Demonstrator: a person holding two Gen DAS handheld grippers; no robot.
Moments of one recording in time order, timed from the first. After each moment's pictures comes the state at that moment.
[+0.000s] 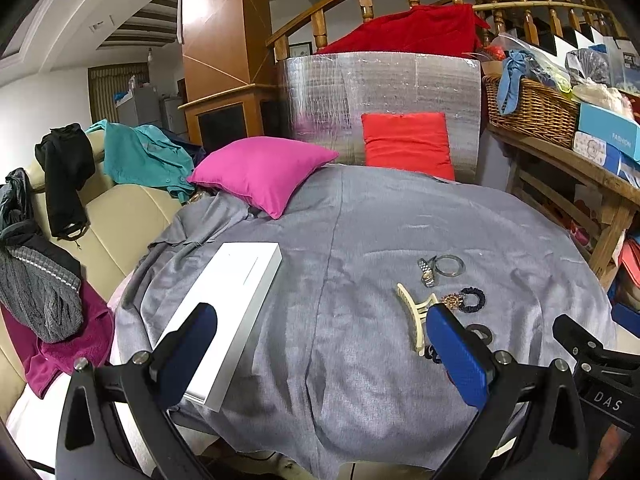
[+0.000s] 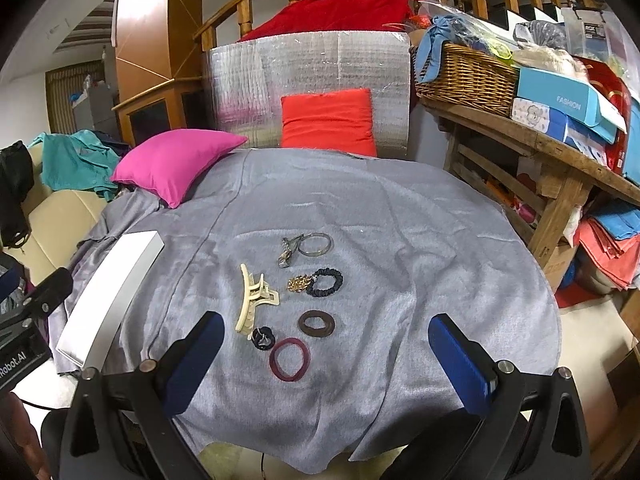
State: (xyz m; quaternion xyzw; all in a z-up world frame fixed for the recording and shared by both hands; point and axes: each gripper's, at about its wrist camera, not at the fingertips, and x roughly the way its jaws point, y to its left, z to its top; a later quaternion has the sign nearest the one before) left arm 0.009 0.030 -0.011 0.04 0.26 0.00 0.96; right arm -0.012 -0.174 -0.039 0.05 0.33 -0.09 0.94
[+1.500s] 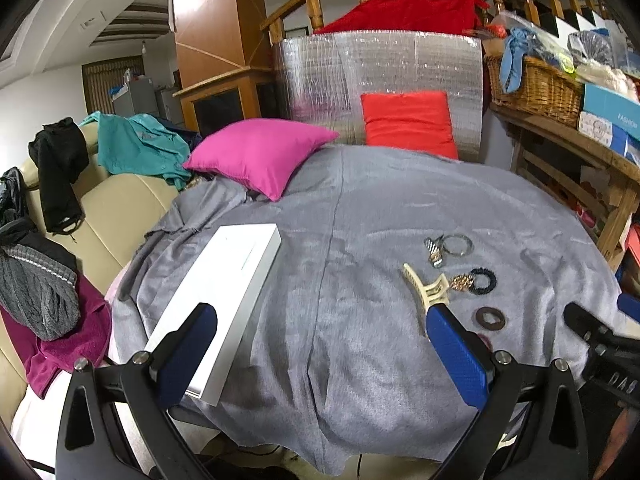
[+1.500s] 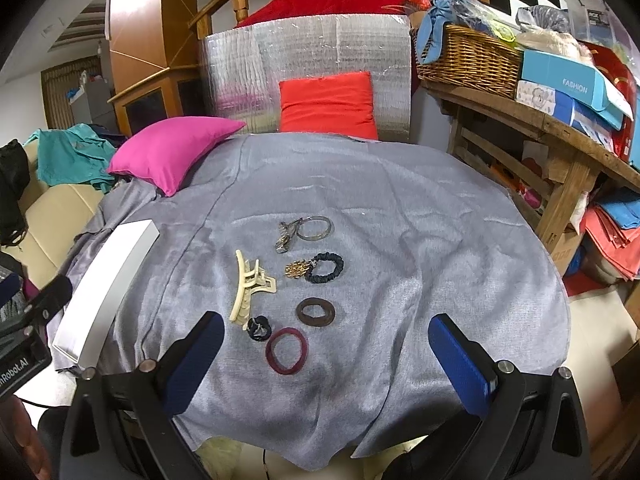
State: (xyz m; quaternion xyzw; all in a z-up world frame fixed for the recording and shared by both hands) left arm 0.031 0.026 -0.036 0.06 0.29 0.00 0.95; right arm 0.005 -0.187 -0.060 0.06 0.35 -0.09 0.93
